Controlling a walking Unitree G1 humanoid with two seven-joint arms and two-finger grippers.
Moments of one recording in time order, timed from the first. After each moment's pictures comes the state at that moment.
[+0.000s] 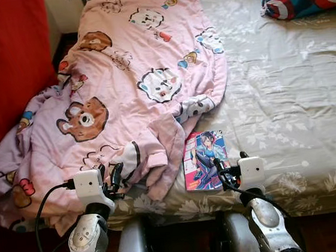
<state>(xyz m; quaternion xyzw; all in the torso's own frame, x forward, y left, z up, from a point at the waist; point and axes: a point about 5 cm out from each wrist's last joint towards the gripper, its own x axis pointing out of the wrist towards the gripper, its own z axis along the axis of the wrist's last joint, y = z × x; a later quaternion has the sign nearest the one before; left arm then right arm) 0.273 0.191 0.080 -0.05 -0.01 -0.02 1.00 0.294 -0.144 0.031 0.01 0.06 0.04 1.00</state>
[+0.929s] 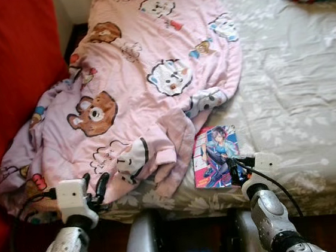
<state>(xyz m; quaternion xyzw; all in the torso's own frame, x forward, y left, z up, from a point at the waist) 0.244 0.219 0.090 0.01 0.01 -0.02 1.00 0.308 -0.165 0.020 0.14 0.14 -0.05 0.98</state>
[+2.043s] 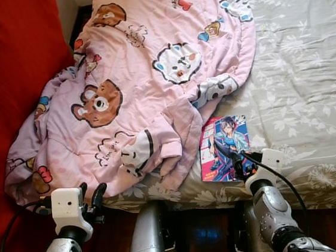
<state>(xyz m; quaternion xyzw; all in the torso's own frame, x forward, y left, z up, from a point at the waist) 0.226 0.223 0.092 0.02 0.04 -0.03 1.00 0.312 -0.173 0.025 0.16 0.12 -0.05 0.98</state>
